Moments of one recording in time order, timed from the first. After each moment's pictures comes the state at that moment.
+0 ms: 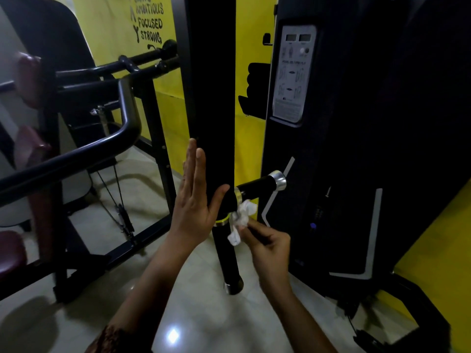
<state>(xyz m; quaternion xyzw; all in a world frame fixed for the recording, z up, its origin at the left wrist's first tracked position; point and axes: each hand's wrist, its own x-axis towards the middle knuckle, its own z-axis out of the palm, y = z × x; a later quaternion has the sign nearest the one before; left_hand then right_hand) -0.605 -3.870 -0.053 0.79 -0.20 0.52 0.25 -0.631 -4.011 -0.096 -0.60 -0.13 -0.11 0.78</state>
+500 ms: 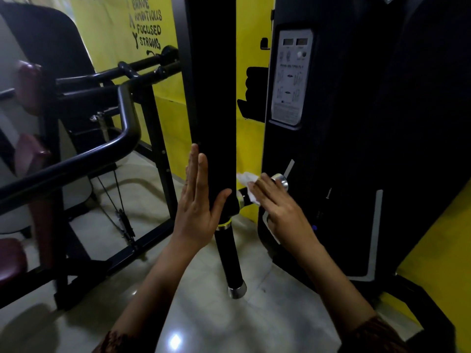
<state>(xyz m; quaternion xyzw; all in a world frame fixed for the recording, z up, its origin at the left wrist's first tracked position) -0.605 -3.873 -0.052 0.79 -0.20 0.51 0.26 -0.549 -4.052 -0.078 -0.83 -0.37 -0.36 0.20</state>
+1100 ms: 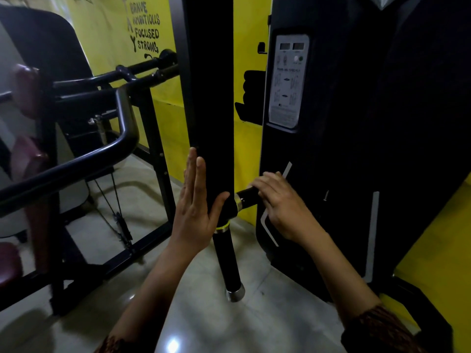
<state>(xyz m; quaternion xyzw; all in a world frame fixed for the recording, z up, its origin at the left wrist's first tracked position) -0.604 -3.873 -0.053 0.79 -0.20 0.52 0.26 -0.538 -4.057 -0.057 -0.87 -0.36 -0.26 0.22</state>
